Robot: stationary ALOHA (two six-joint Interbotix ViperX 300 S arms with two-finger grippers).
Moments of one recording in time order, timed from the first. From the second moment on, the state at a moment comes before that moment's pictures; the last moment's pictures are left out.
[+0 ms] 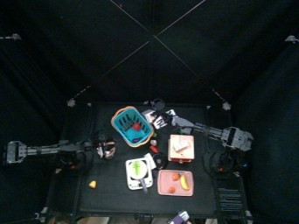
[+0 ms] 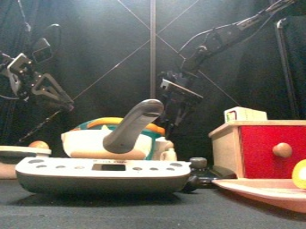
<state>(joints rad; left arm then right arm) 0.28 -0.78 1.34 -0.08 -0.26 0.00 -0.47 0.05 0.24 -0.37 0.66 0.67</state>
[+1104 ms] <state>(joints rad) 0.28 -0.78 1.34 -0.08 -0.26 0.00 -0.48 0.11 0.24 -0.42 0.65 0.68</state>
